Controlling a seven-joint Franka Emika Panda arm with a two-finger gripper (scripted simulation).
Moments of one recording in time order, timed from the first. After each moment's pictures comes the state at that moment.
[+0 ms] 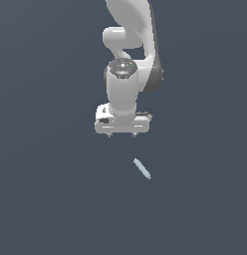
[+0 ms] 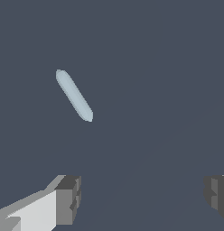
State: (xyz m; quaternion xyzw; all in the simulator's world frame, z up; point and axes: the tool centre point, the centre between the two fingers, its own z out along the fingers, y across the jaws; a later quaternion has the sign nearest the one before) arm -0.004 -0.005 0.169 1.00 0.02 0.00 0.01
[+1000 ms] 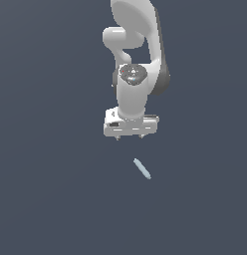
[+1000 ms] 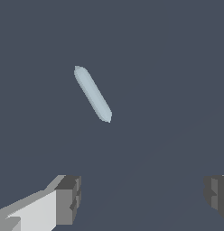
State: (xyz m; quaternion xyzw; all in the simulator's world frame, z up) arm -0.003 0.026 0.156 1.00 0.04 0.00 0.00
